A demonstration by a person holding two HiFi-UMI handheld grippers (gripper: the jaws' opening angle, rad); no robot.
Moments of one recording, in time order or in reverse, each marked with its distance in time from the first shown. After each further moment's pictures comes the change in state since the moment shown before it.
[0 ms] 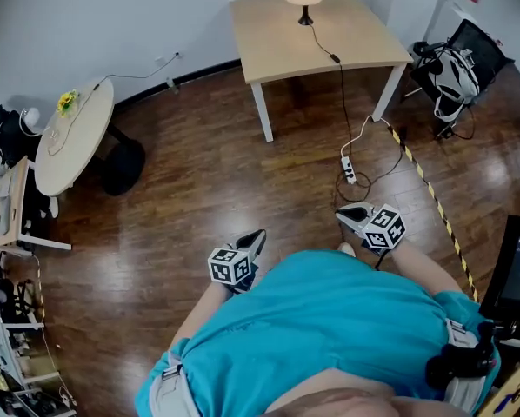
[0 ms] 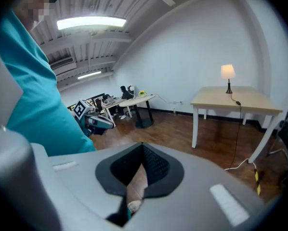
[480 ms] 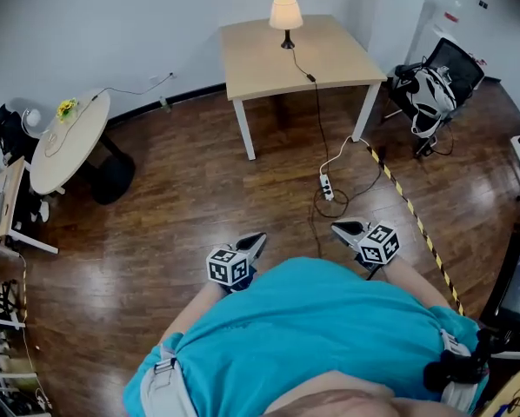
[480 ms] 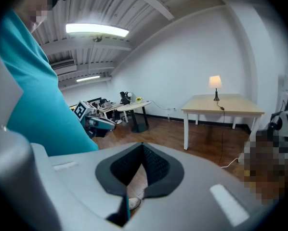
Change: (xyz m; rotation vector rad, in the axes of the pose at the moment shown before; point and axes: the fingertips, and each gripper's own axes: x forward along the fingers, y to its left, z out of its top) left arm -0.019 -0.143 -0.049 0.077 -0.084 -0.094; right arm -0.118 0.080 -0.069 -0.050 -0.079 -0.068
